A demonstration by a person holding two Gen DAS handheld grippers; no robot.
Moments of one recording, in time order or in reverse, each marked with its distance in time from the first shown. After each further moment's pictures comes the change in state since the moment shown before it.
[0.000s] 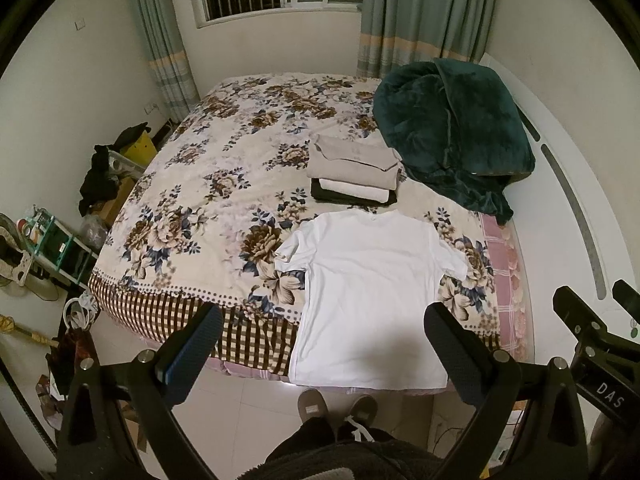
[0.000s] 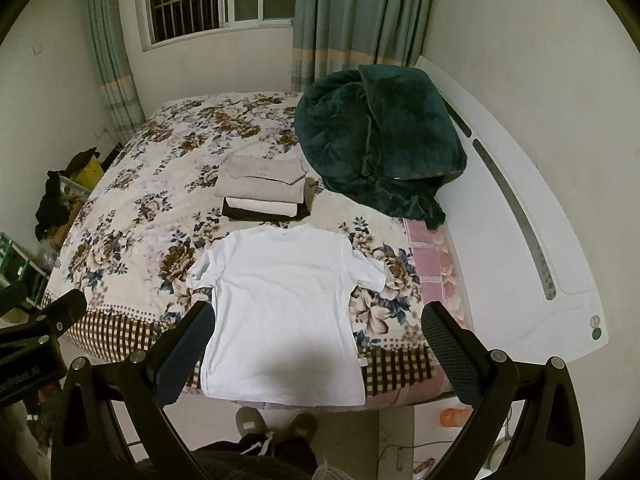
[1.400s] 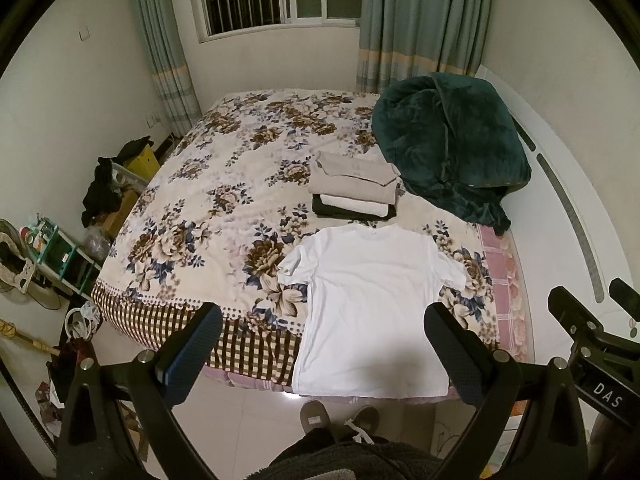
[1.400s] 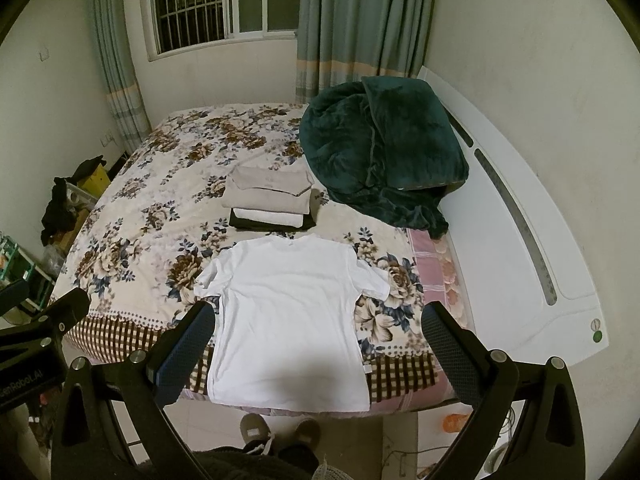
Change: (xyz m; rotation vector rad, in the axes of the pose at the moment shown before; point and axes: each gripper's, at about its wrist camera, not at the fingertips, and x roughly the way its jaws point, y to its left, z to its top) left arm -0.016 -0.002 0.017 0.005 -0.047 0.004; right arm -0.023 0.005 0.009 -0.005 -0.044 0.014
